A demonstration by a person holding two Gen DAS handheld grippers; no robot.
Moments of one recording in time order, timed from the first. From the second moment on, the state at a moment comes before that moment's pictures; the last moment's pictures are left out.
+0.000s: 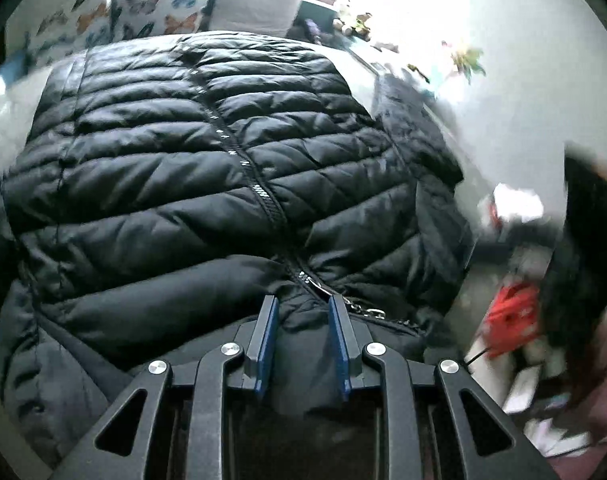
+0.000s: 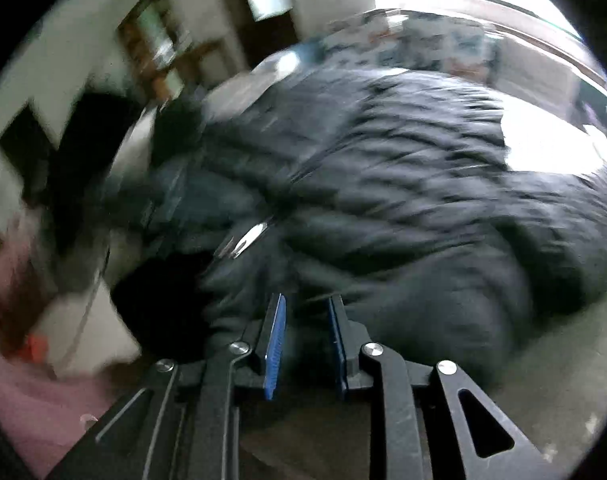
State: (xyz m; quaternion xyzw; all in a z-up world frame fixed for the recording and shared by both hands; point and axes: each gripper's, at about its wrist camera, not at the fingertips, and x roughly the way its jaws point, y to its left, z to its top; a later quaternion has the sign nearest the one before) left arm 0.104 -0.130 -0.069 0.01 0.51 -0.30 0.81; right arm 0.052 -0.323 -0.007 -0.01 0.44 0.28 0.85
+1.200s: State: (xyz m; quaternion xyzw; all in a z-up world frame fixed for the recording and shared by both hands) left arm 0.143 -0.113 -0.063 -0.05 0.53 -0.28 0.80; right arm 0.216 -0.626 -0.007 0.36 0.31 0.02 0.88
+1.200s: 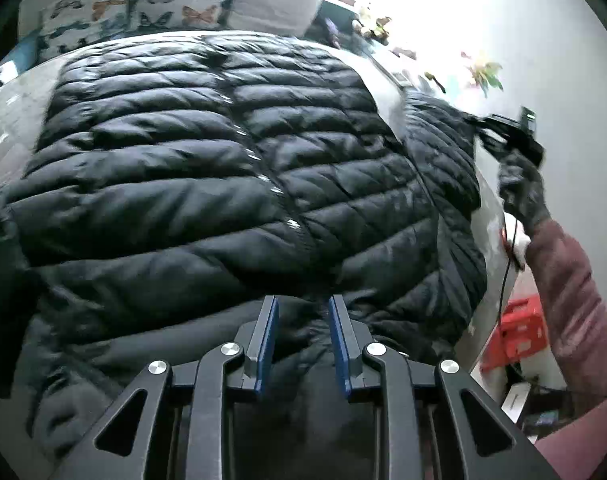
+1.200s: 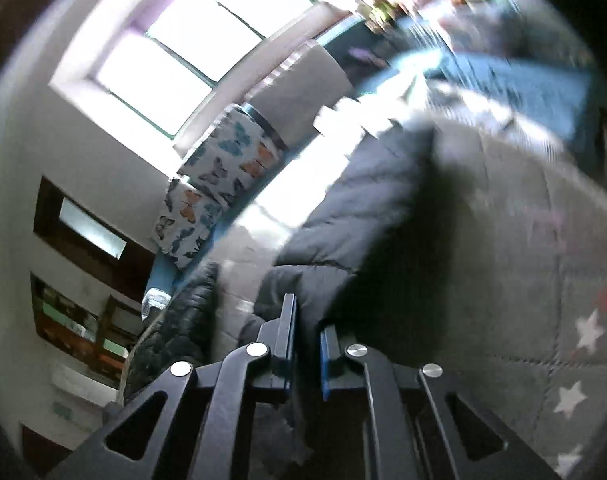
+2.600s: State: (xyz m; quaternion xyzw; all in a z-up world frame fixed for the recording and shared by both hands) left arm 0.060 0.051 -0.052 -0.19 0.47 -0.22 0.83; right arm 0.066 -0.168 0.017 -0.20 0.37 0.35 0.84
